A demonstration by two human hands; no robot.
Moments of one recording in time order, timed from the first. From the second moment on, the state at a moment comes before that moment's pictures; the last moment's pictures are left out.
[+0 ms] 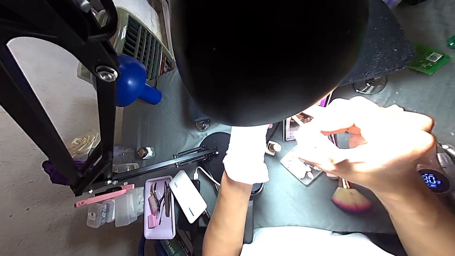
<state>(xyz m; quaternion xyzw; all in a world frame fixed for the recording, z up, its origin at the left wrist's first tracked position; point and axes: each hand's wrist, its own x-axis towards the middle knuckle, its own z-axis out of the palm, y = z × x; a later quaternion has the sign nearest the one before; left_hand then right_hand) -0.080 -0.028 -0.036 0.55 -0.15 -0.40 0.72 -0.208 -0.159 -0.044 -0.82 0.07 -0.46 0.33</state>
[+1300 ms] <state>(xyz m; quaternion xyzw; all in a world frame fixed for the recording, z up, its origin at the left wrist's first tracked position) -0.086 -0.022 -0.029 0.55 -0.13 -0.39 0.73 -0.211 -0.169 -0.030 -0.83 0.06 -0.43 0.34</state>
